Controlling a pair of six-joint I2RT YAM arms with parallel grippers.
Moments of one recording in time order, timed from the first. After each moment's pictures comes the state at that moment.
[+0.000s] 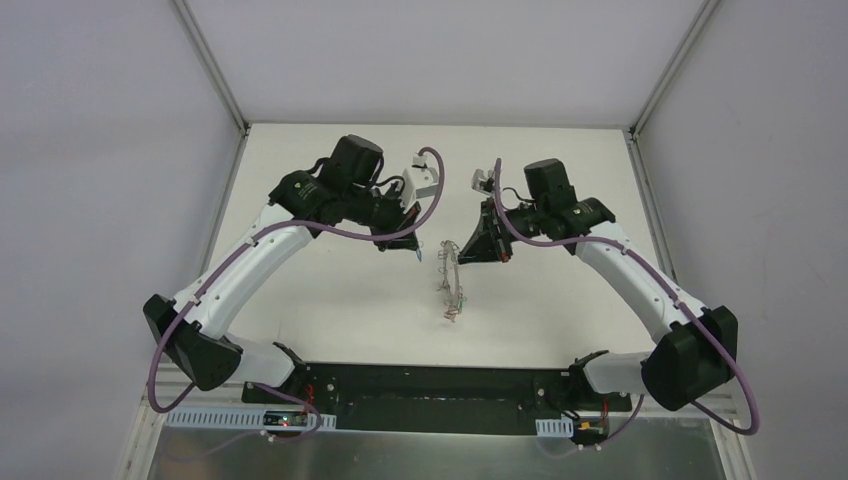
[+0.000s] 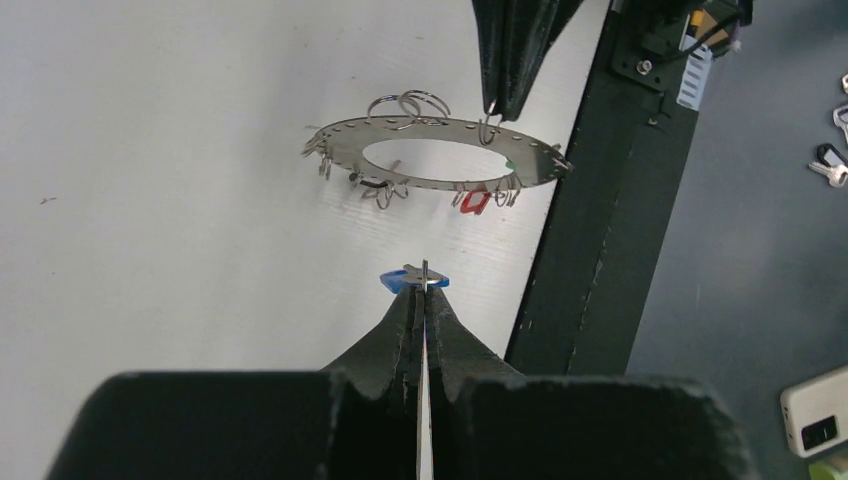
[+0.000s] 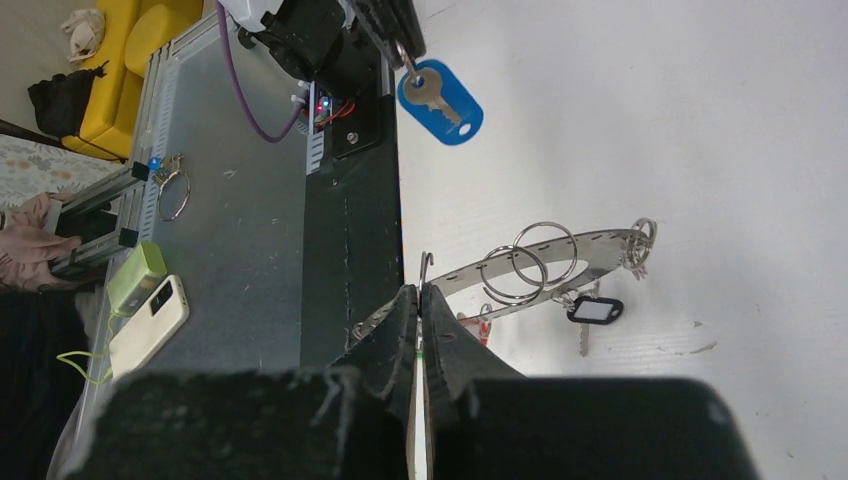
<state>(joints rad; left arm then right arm) -0.65 1.36 1.49 -0.93 0.56 0.26 0.47 1.32 1.14 -0.63 -1.09 -0.24</state>
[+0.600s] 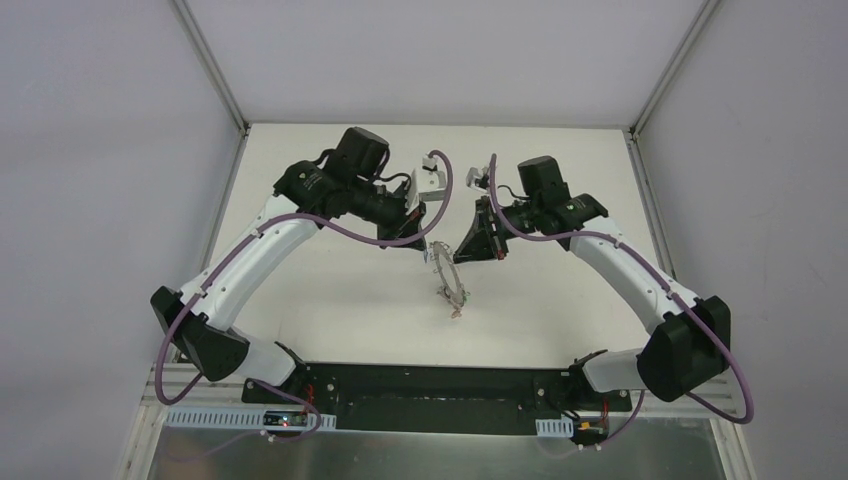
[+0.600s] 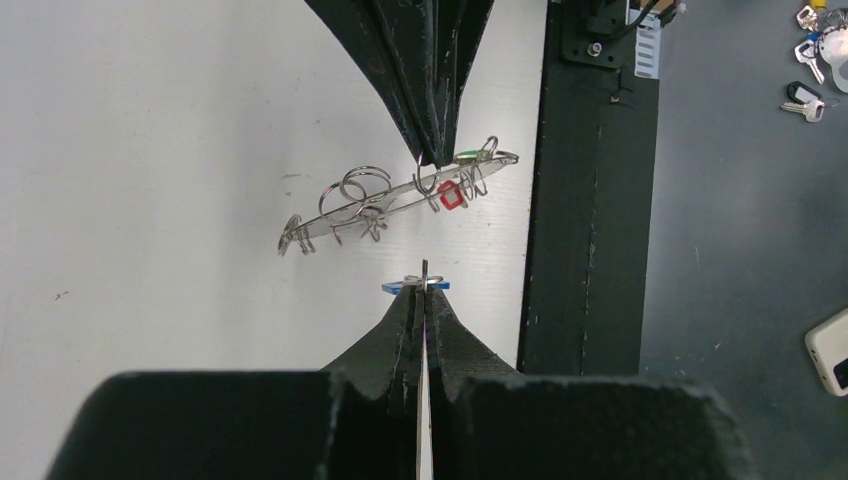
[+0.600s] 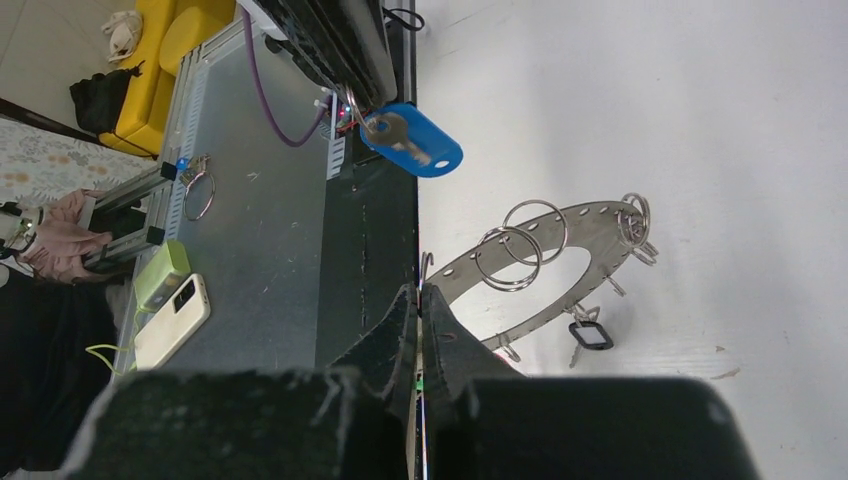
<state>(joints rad) -0.65 1.42 1.58 -1.00 0.70 0.44 0.49 1.36 1.16 -0.61 -1.13 -0.21</state>
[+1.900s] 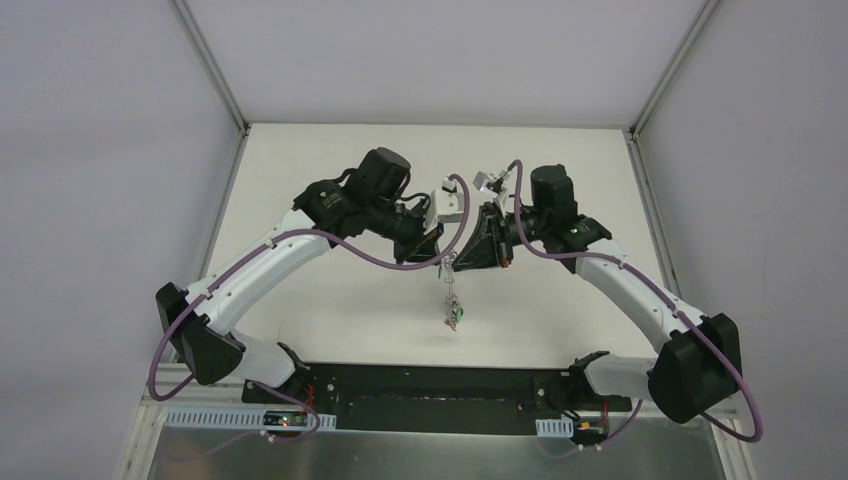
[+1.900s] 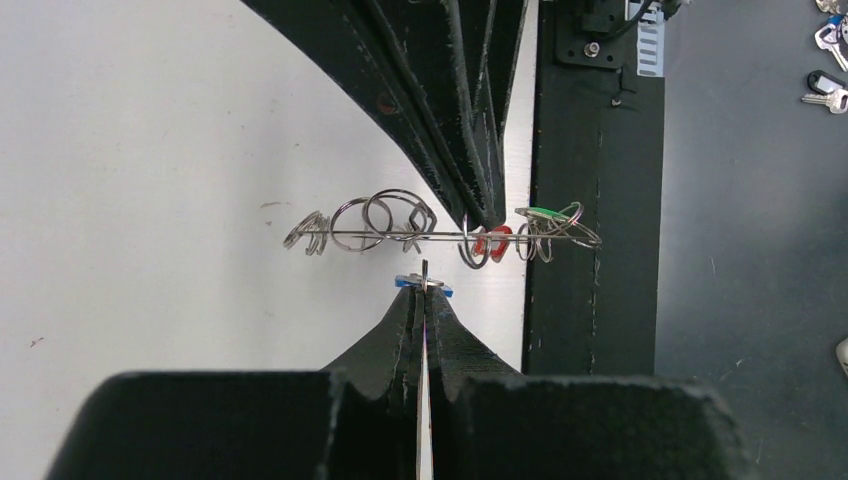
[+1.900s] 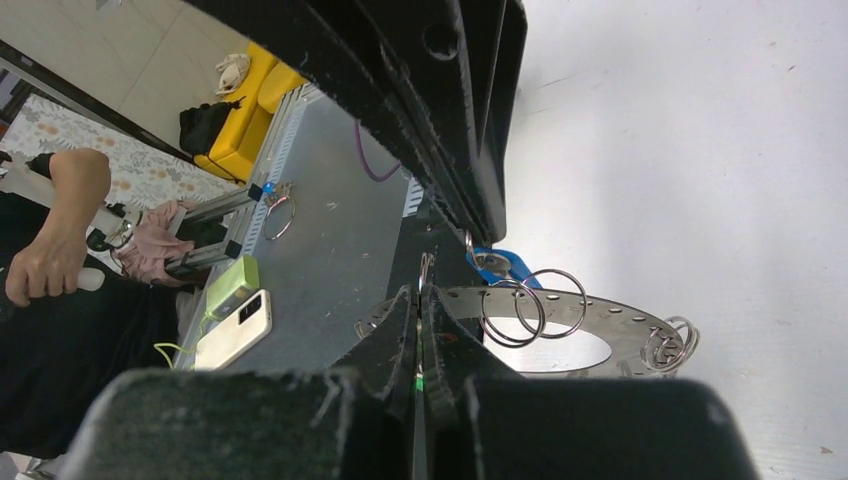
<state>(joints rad) -0.77 1.40 1.47 -0.86 0.63 0.39 0.49 1.26 0.96 -0.16 -1.33 0.13</state>
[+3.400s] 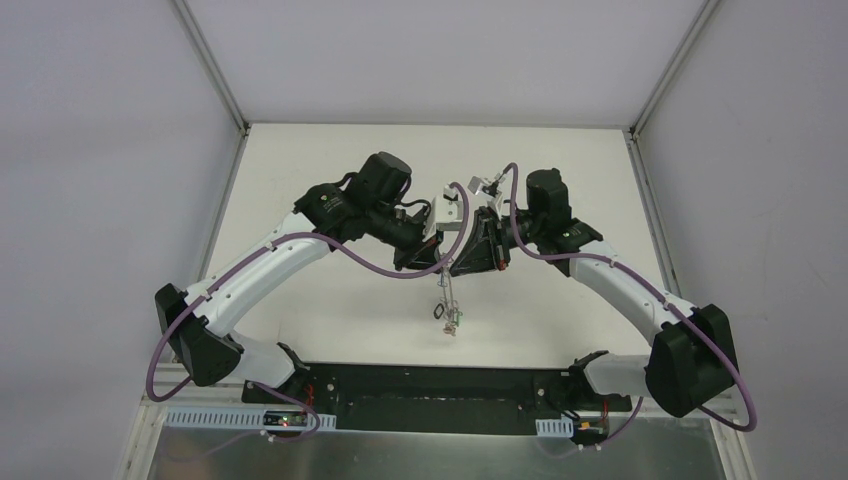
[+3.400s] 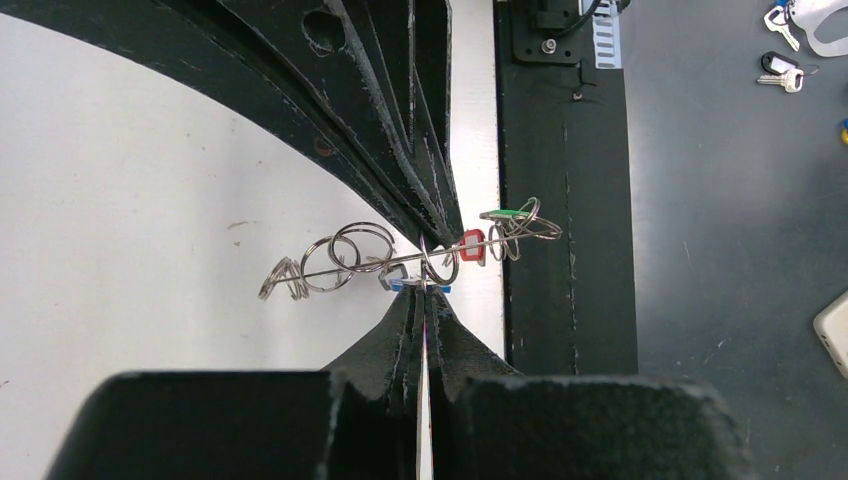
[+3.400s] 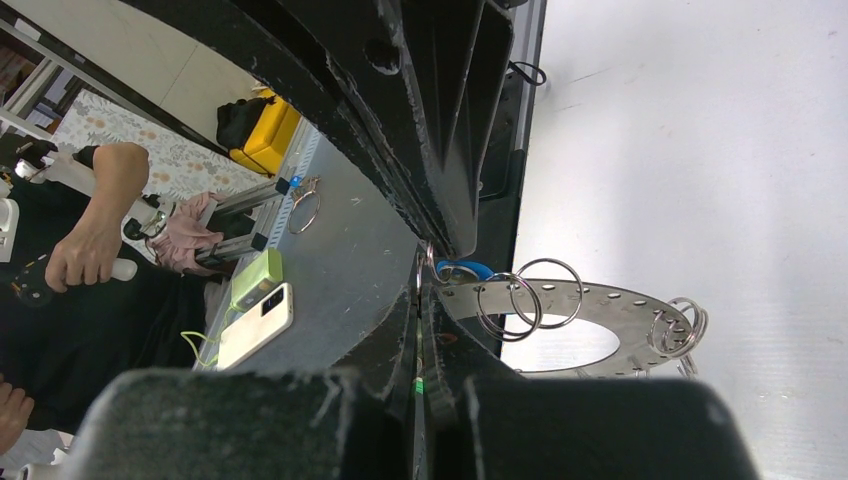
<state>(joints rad) -0.79 1.39 1.44 -0.85 0.70 0.42 0.50 1.29 0.90 0.01 -1.38 0.24</state>
